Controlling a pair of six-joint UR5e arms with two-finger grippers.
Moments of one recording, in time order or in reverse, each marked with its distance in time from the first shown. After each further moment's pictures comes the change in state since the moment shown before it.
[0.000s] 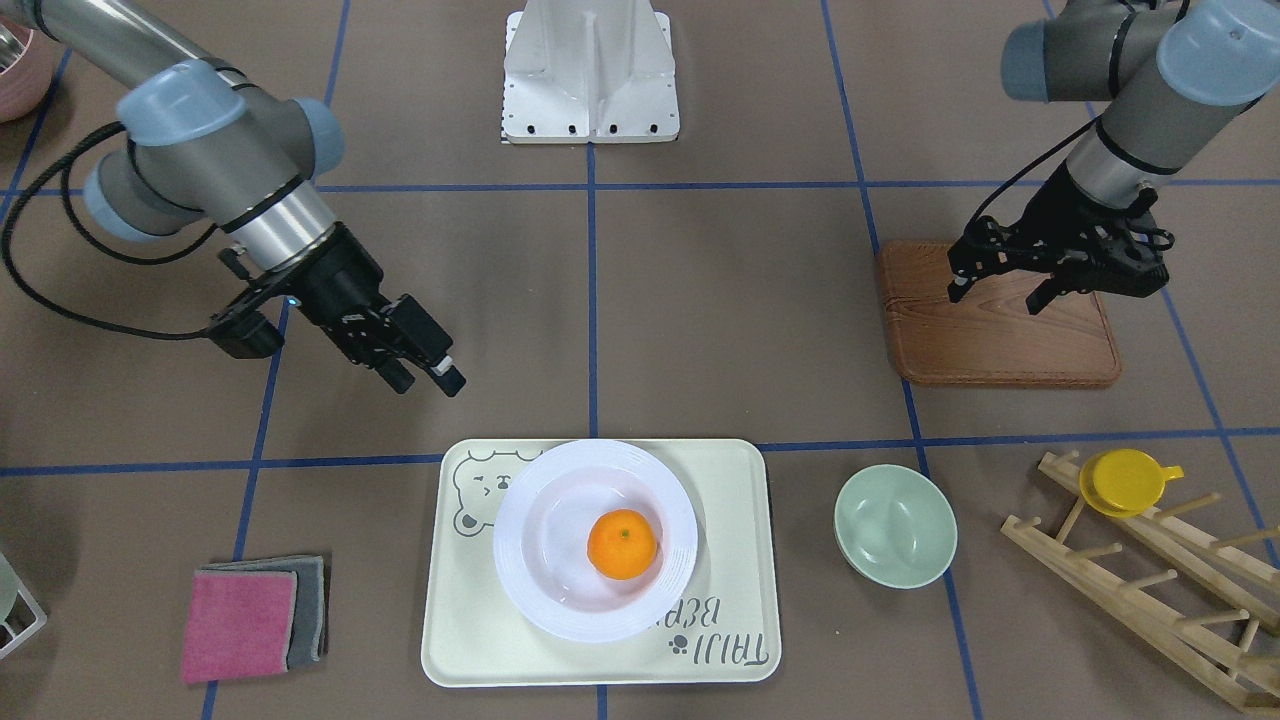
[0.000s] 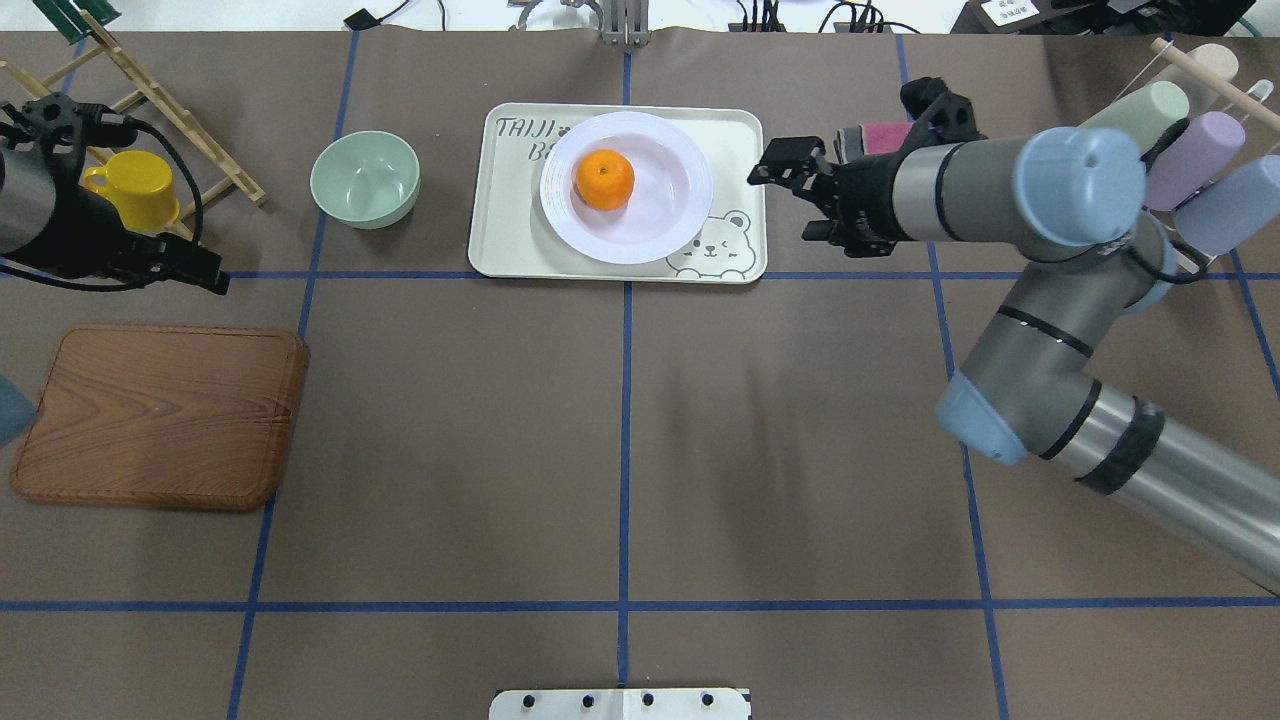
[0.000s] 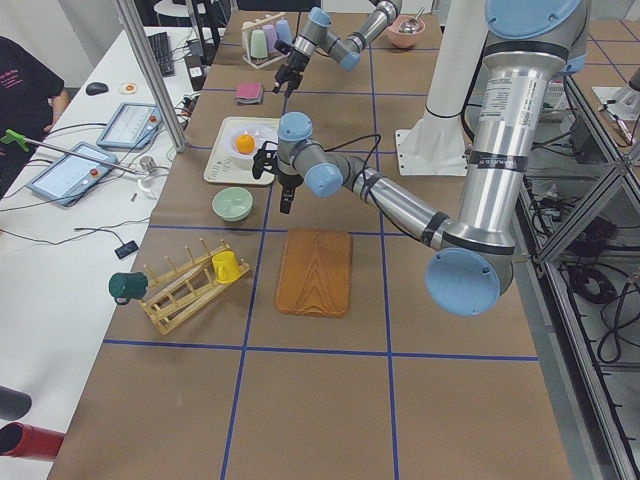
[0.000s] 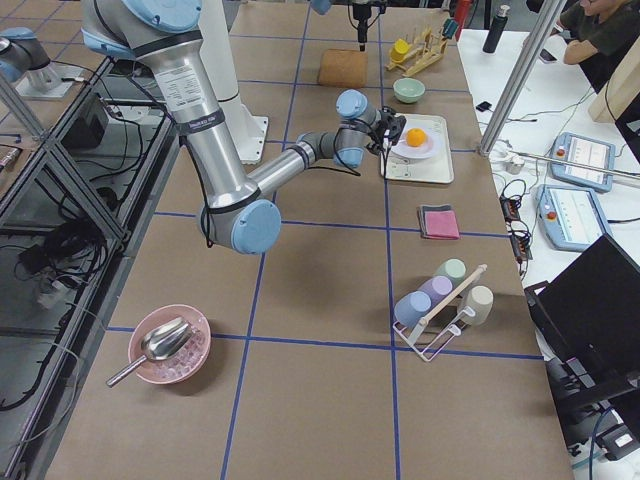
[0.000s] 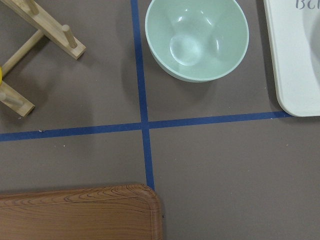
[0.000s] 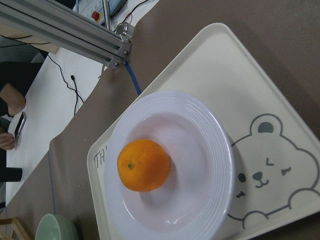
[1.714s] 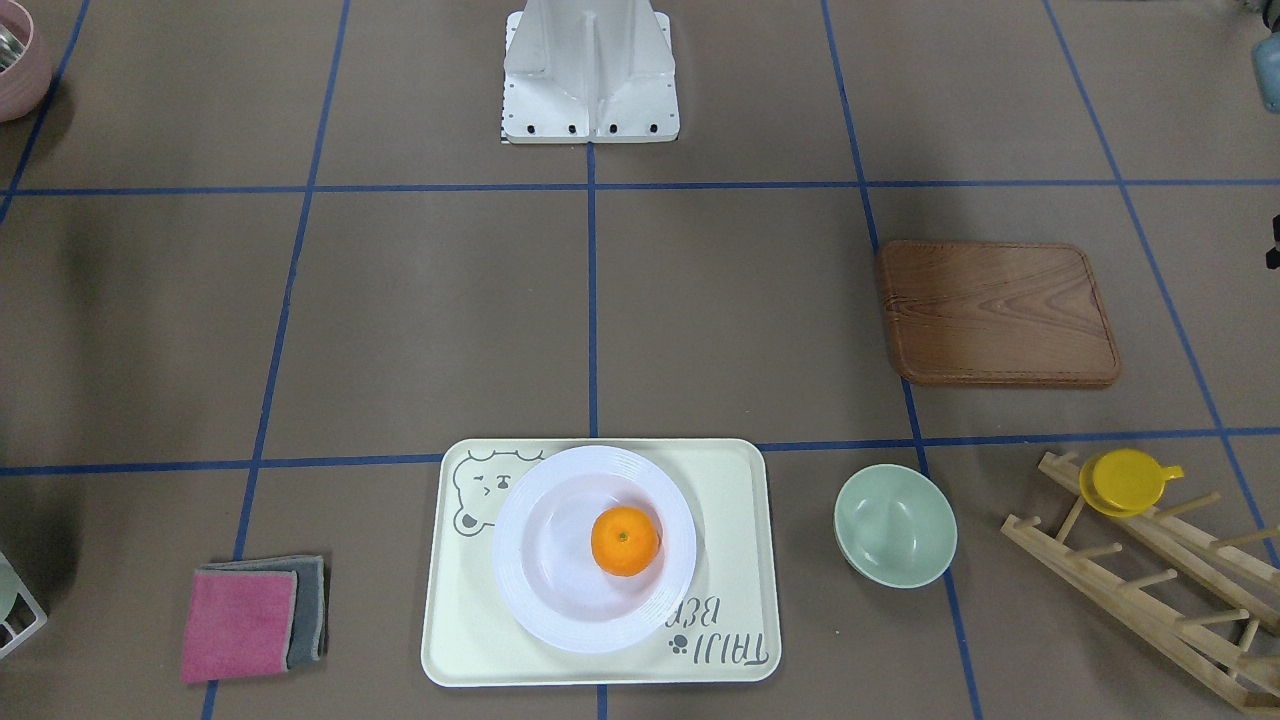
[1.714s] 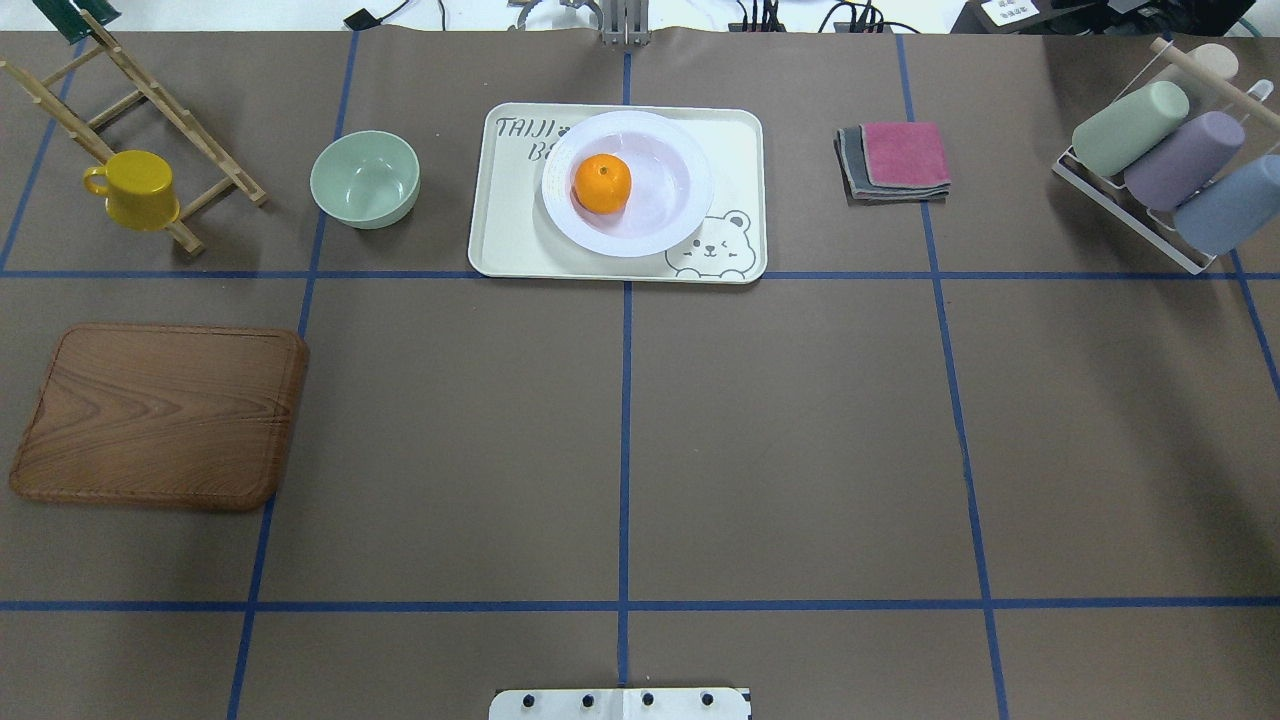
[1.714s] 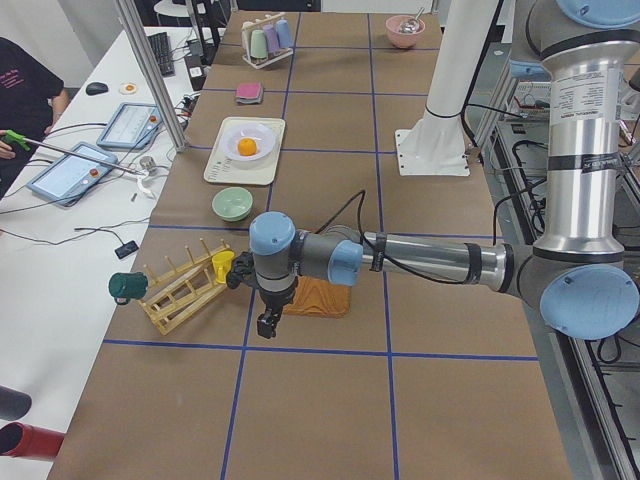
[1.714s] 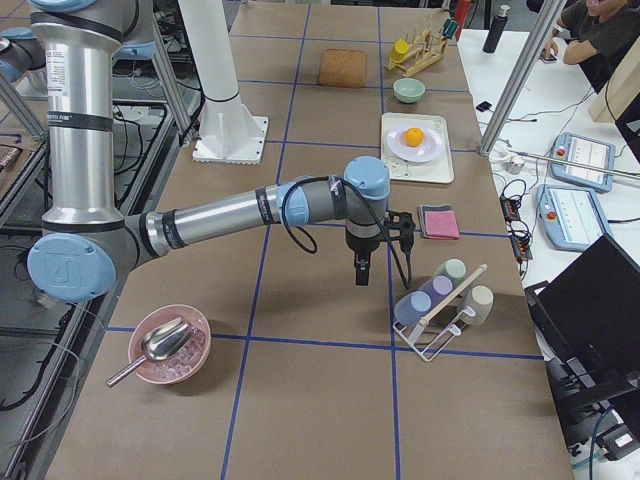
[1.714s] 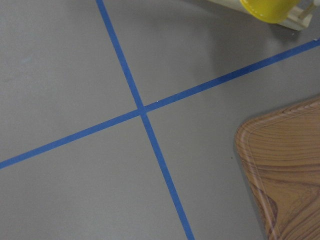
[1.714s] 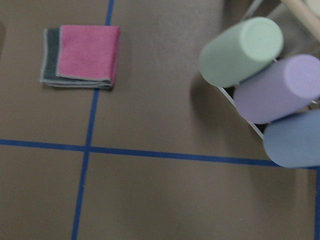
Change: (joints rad) left arm -0.460 0.187 0.197 0.206 -0.090 0.874; right arm 0.661 -0.462 0.240 -0.946 0.441 -1.494
